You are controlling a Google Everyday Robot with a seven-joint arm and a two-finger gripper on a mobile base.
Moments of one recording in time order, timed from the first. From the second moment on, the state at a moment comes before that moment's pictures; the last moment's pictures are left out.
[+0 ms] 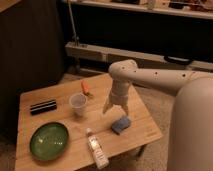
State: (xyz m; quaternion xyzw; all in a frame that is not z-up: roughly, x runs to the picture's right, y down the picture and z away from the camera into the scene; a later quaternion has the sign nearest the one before) arm 0.053 0.121 0.763 -0.29 -0.33 -0.60 0.67
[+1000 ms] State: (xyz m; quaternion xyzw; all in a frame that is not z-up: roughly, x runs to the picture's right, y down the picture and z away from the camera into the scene) arm 0.054 0.121 0.760 -0.28 -0.34 -0.61 0.67
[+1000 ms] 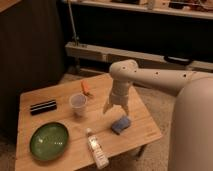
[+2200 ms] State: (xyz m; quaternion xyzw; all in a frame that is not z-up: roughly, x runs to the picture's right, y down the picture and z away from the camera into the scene) arm -0.087 0.301 0.682 -0.16 -0.33 -0.79 0.49
